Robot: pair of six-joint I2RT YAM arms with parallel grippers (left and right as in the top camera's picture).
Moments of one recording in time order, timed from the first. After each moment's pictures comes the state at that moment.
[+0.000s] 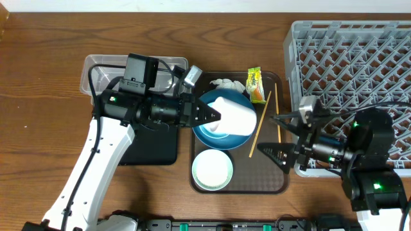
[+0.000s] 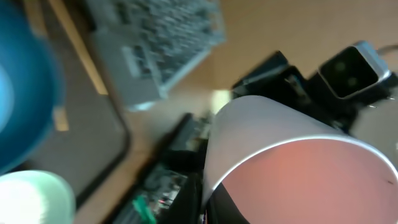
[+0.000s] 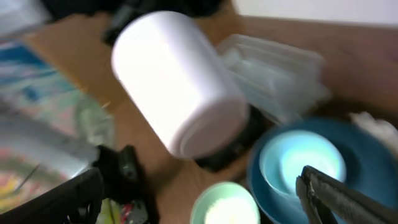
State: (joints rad) left arm -0.26 1.38 1.23 -0.87 1.22 -0.32; right arm 0.09 0.82 0.81 -0.45 -1.11 0.08
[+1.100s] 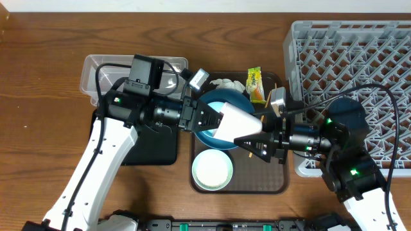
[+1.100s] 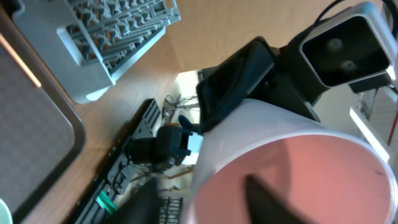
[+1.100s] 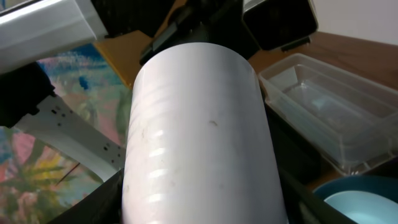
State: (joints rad) left arm -0.29 1.38 1.23 -0.87 1.36 -0.29; right arm 0.33 0.93 0.81 -0.13 -1.07 0.27
